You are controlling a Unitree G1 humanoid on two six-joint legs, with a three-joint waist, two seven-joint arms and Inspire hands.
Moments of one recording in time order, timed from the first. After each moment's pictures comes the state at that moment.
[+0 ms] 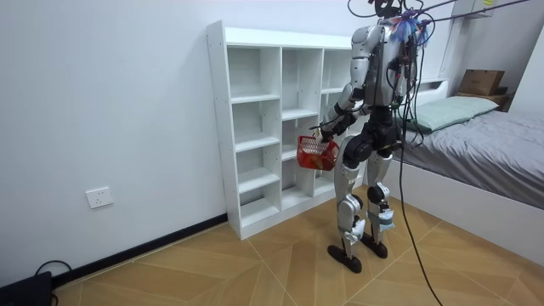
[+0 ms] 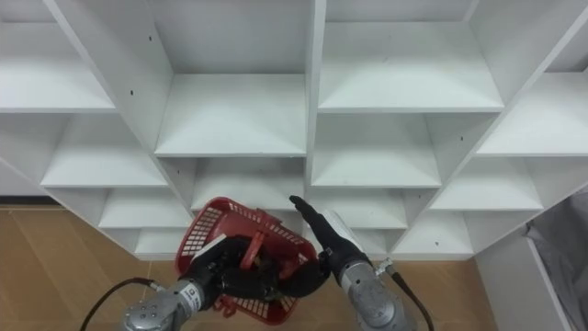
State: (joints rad) left arm -0.04 0.14 -0.34 0.67 -0.10 -0.09 -0.23; right arm 0.00 -0.19 0.33 0.49 -0.27 -0.11 0.07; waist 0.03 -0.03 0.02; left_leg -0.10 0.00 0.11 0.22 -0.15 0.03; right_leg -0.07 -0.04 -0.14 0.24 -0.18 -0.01
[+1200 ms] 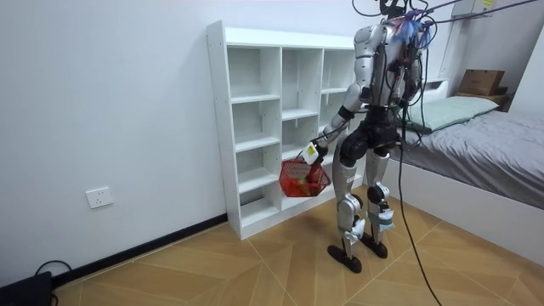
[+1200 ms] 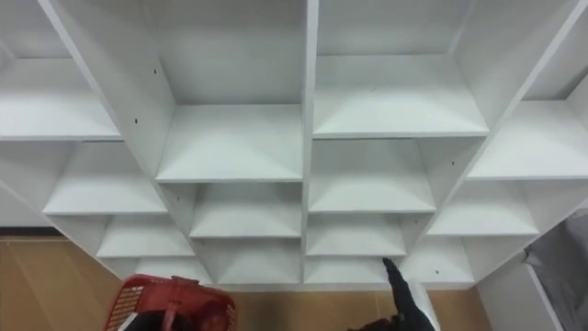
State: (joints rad) left arm 0.18 0.18 -0.03 0.93 -0.02 -0.12 0.03; right arm 0.18 -0.23 0.13 0.82 -0.21 -0.20 -0.19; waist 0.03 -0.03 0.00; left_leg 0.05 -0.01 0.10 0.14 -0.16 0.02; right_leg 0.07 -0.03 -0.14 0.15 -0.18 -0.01
